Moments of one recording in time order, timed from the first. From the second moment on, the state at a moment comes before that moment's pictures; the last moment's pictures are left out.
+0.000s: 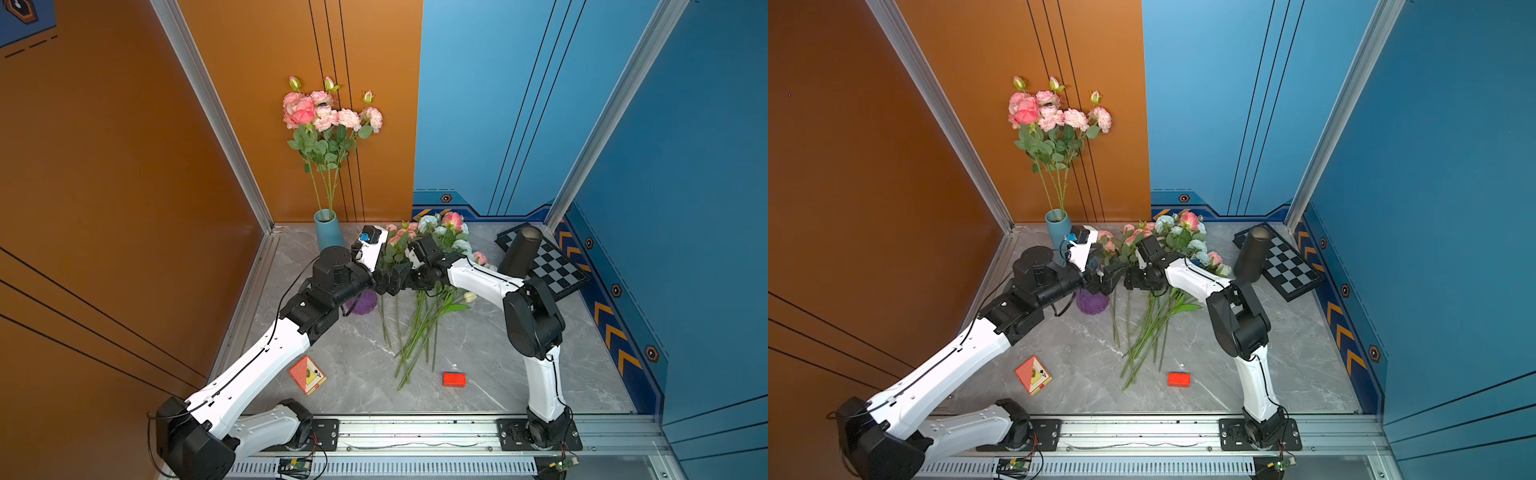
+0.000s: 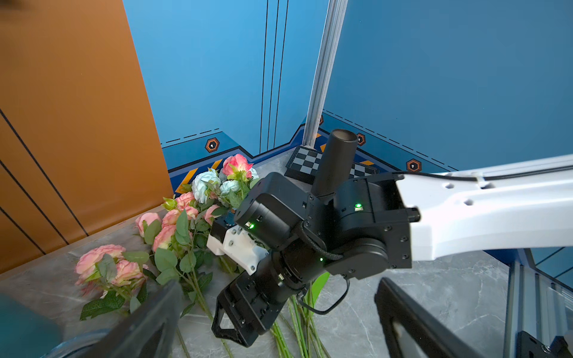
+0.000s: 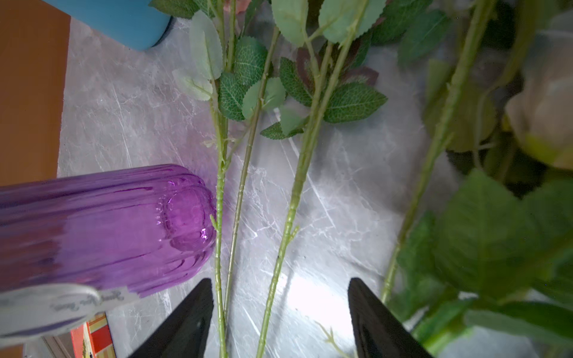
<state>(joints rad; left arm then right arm) -0.58 1.14 1.05 -0.09 0.18 -0.09 0.60 2.12 1.65 -0.51 -0.25 0.50</state>
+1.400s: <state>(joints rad) -0.46 1.36 1.22 -0.21 0.16 -0.31 0.49 1.79 1.67 -0.56 -0.28 0.48</state>
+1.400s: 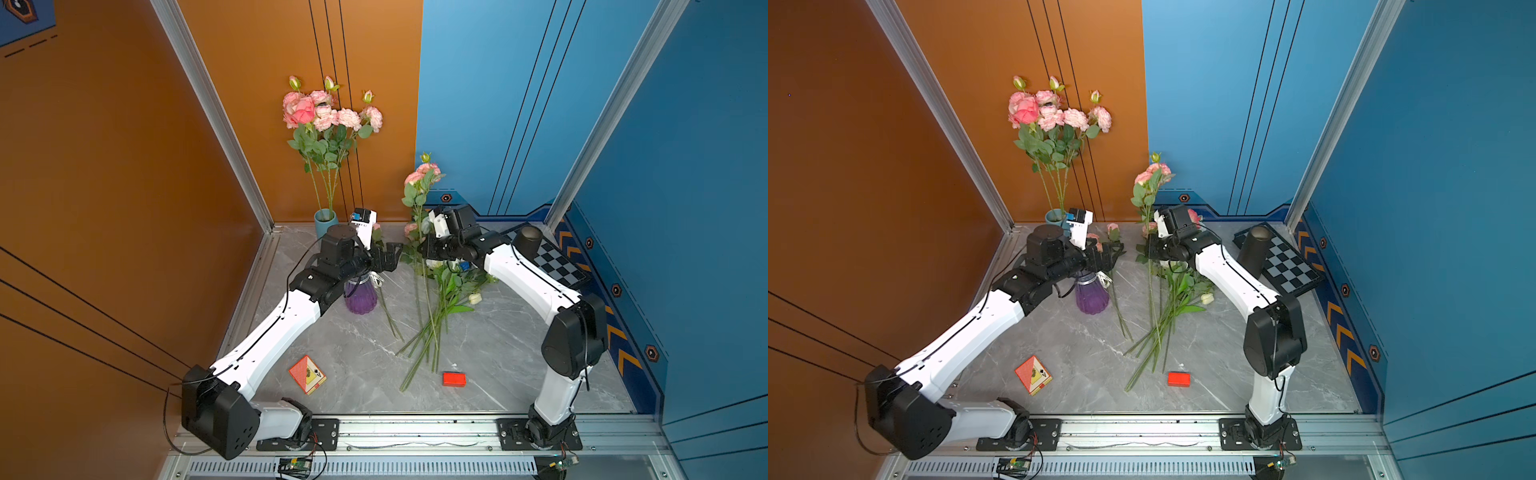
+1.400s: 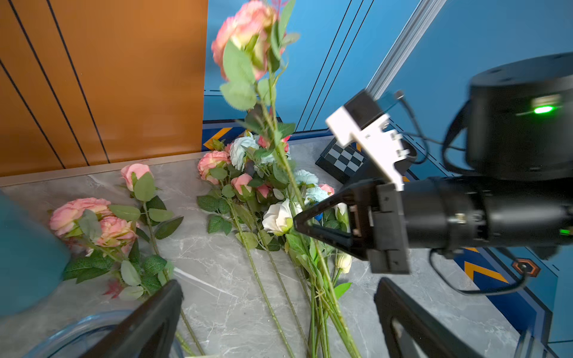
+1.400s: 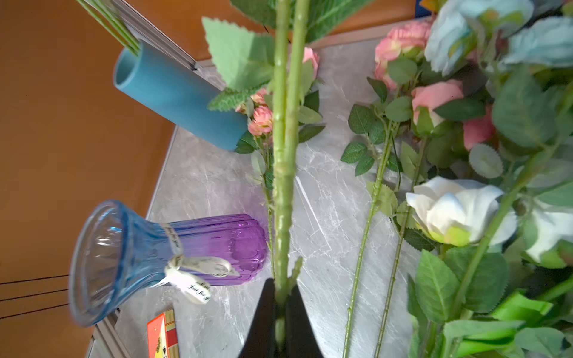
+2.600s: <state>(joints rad) -0.72 1.72 1.64 -0.23 0.25 -0.12 0.08 1.50 1.54 0.28 0.18 0.07</state>
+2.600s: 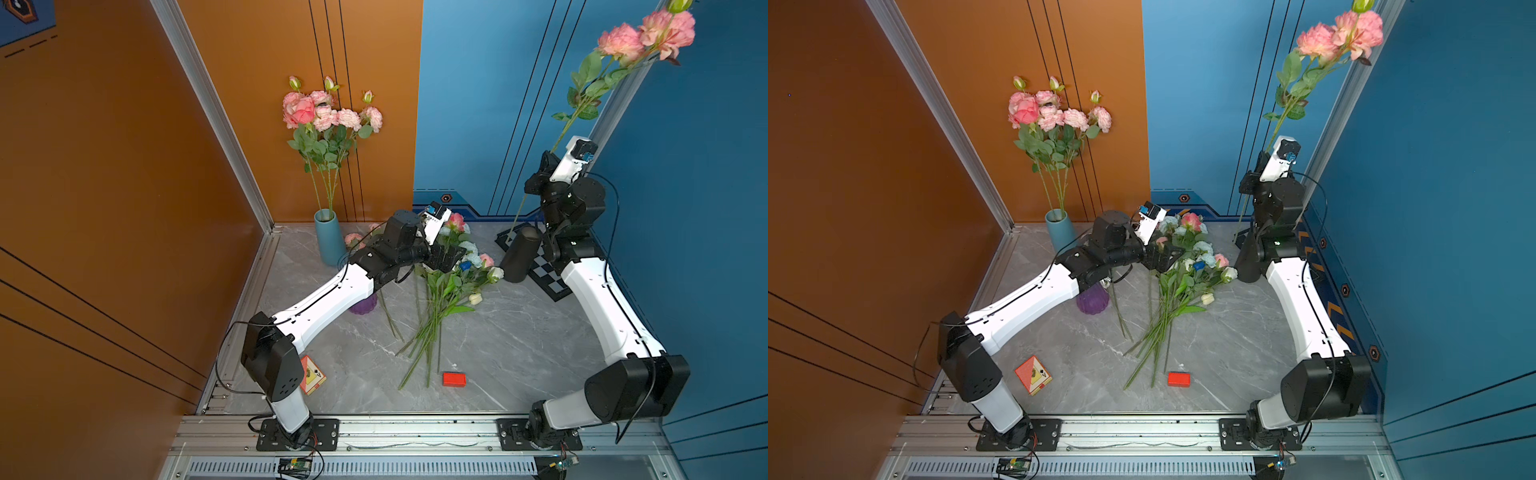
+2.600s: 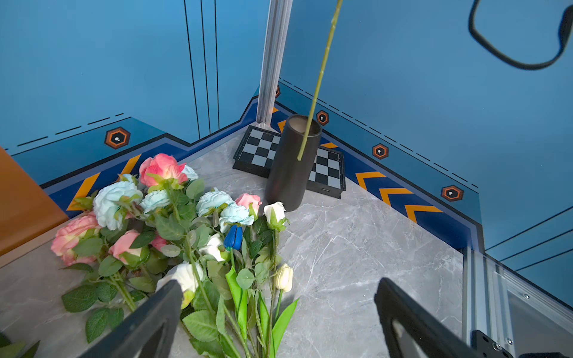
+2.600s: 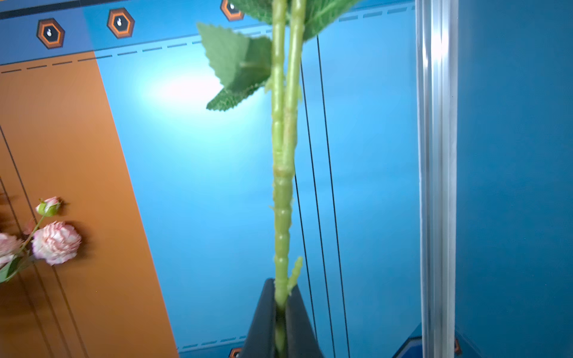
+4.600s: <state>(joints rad) -0.75 1.82 1.69 -0.22 0.24 -0.07 -0.03 1.64 1.15 0.54 0.33 0.01</state>
